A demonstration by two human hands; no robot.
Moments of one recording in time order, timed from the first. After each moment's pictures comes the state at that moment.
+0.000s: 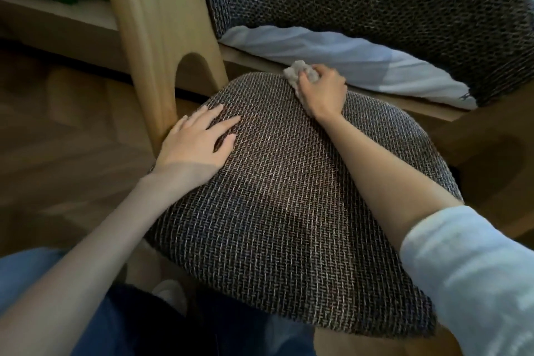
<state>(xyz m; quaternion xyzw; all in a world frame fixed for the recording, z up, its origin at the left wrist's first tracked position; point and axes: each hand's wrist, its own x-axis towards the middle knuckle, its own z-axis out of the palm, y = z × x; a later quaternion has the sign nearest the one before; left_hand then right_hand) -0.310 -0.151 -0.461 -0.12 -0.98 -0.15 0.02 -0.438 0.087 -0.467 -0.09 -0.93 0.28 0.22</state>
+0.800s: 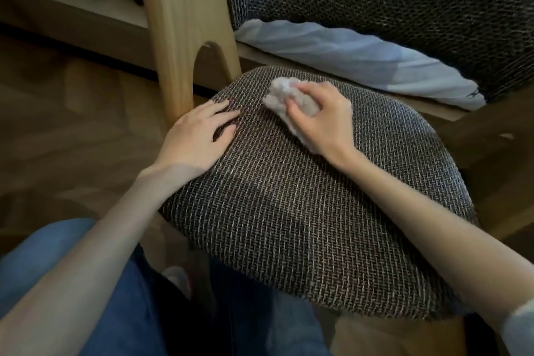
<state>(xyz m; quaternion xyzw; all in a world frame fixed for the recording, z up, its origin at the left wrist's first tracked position) -0.292 -0.167 -0.458 -0.12 -0.96 -0.23 0.06 -0.325 0.063 -0.455 0.13 -0.89 0.36 0.24</state>
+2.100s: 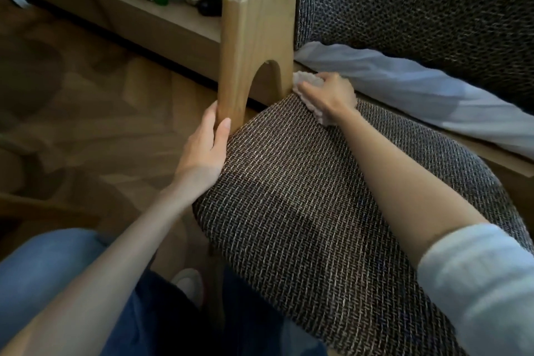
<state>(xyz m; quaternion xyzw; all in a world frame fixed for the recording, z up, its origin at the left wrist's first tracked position) -0.274 -0.200 -0.468 0.09 -0.87 -0.48 0.09 -0.457 -0.007 -0.451 0.03 -0.96 0.26 0.06</state>
